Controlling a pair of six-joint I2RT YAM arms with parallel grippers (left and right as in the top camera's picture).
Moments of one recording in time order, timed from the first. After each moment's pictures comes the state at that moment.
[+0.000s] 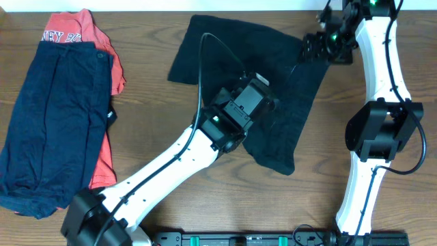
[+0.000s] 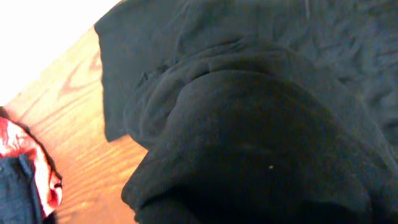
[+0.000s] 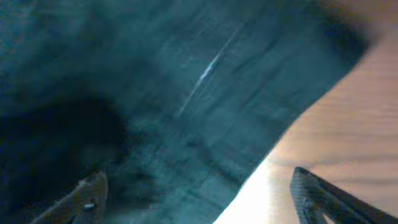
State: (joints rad) left arm -0.82 1.60 1.33 -0.70 -0.46 -0.04; right arm -0.02 2.35 2.36 -1.46 -0.35 -0.03
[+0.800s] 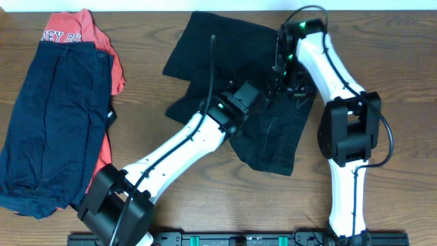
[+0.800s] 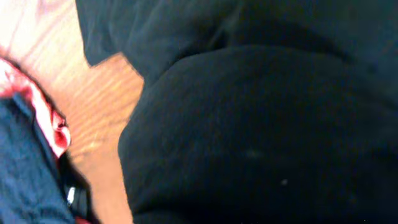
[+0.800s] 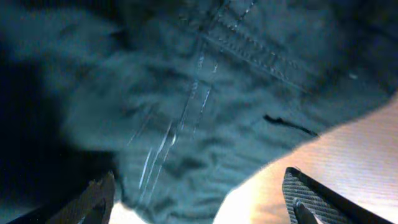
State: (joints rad) left arm -0.73 1.73 1.33 -0.91 -0.47 -0.05; right arm 0.24 2.35 2.05 -1.53 -0.12 0.18
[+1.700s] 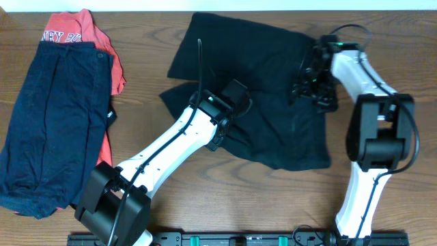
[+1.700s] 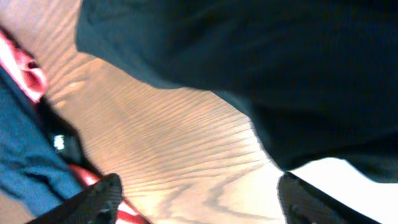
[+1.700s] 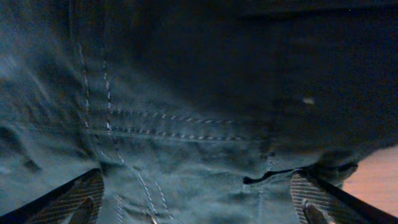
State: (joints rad) left arm -0.68 1.73 1.33 -1.12 -0.38 -0.06; right arm -0.01 2.24 1.69 -1.08 -0.16 0.27
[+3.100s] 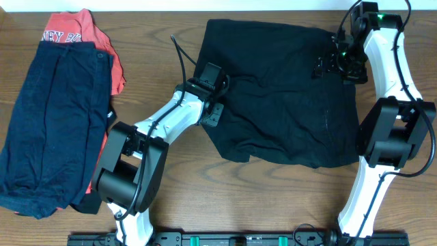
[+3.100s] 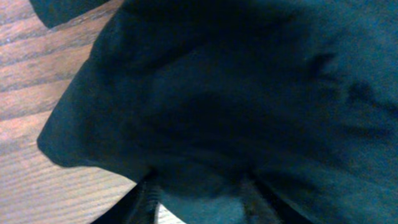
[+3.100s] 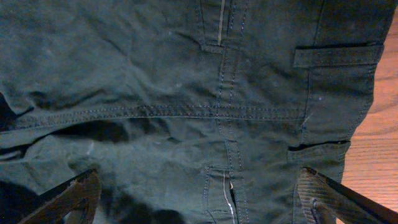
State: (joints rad) left arm -0.46 1.95 1.27 -0.63 -0.09 -0.09; right arm -0.09 2.27 2.08 -1.33 -0.16 0.06
